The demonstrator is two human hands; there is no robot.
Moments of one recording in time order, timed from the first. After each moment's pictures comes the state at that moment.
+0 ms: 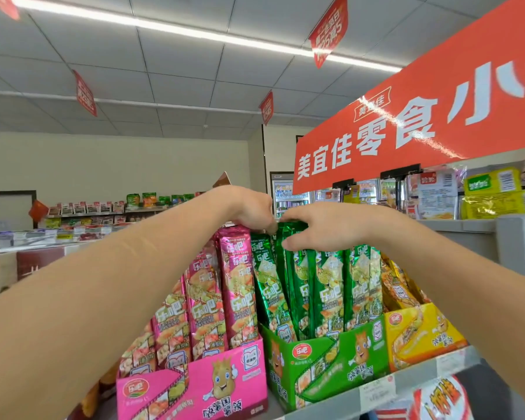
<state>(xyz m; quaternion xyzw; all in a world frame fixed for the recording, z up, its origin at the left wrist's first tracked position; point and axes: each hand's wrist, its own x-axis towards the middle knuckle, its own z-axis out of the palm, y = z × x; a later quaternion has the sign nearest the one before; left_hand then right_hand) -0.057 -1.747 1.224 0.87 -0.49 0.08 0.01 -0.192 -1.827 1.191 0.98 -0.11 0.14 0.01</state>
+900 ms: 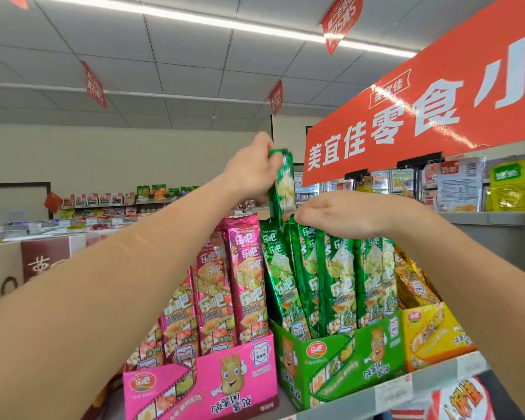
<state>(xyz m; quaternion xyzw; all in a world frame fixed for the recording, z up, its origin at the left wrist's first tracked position) -0.047 -1.744 1.228 0.75 -0.48 0.24 0.39 -0.192 -1.832 1.188 0.98 -0.10 0.16 -0.03</state>
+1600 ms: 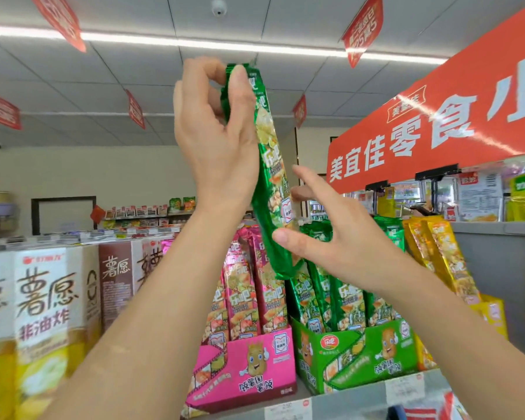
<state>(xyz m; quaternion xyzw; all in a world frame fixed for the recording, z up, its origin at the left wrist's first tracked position) -0.145 -1.654 1.228 0.35 -0.41 0.57 0.62 -0.214 -1.786 1.144 0.85 0.13 0.49 -0.15</state>
